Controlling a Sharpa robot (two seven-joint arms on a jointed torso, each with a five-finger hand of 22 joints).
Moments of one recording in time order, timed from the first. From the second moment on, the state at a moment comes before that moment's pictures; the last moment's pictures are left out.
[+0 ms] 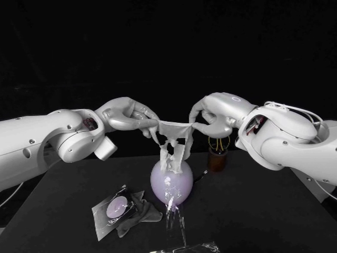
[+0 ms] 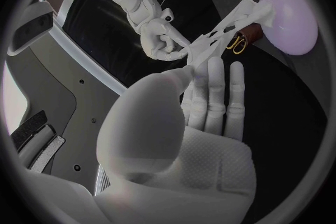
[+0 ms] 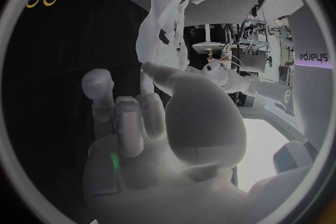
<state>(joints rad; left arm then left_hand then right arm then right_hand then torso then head) 1.49 -0.88 -0.11 1.58 -0.45 -0.05 0.10 1.50 -0.10 0.54 0.18 0.04 0.97 0.12 0.36 0.45 1.31 0.06 0.25 0.13 1.02 0.02 0.85 0.41 0.16 0.75 0.21 0.74 0.46 1.55 -0.94 -0.17 1.83 -1.52 -0.37 -0.25 1.24 -0.09 0.70 -0.03 0.04 1.01 0.07 0.43 0.49 1.46 0.01 1.43 1.31 1.47 -0.05 1.57 1.31 0.12 1.19 0.07 0.96 1.27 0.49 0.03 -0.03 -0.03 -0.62</state>
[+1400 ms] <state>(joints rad) 1.32 -0.95 -0.23 1.77 -0.39 -0.05 0.04 1.50 -0.10 0.54 0.18 0.04 0.97 0.13 0.35 0.45 1.31 0.06 0.26 0.14 1.02 0.02 0.86 0.42 0.17 0.74 0.21 0.75 0.47 1.38 -1.02 -0.22 2.01 -1.44 -0.19 -0.32 1.24 -0.08 0.71 -0.02 0.05 1.01 0.07 0.43 0.49 1.47 0.00 1.43 1.31 1.47 -0.05 1.57 1.31 0.12 1.19 0.07 0.95 1.26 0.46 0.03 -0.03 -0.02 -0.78</state>
